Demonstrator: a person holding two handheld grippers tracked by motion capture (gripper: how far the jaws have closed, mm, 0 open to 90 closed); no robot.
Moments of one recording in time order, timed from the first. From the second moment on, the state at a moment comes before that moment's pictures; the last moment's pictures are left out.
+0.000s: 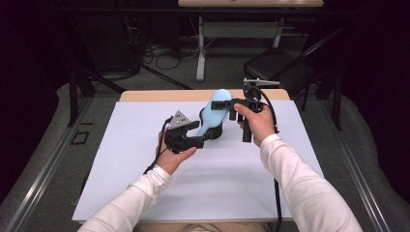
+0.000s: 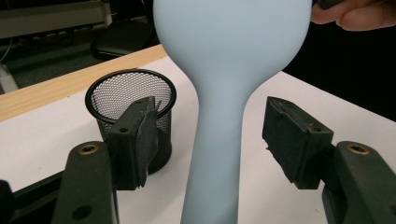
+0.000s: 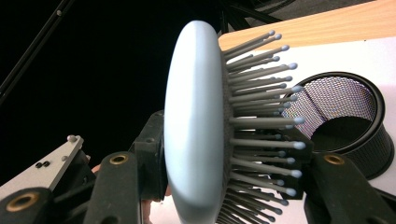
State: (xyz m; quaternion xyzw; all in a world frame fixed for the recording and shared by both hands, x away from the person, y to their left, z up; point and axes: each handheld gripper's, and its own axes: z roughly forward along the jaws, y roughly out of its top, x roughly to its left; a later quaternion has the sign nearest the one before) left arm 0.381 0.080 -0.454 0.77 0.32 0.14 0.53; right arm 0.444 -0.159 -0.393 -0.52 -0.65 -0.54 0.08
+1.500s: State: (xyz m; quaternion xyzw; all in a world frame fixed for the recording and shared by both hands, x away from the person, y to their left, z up) left arm 0.373 0.100 -0.440 0.77 0.35 0.16 0.52; right arm 0.441 -0.168 -0.388 -0.53 -0.65 -0.54 0.07
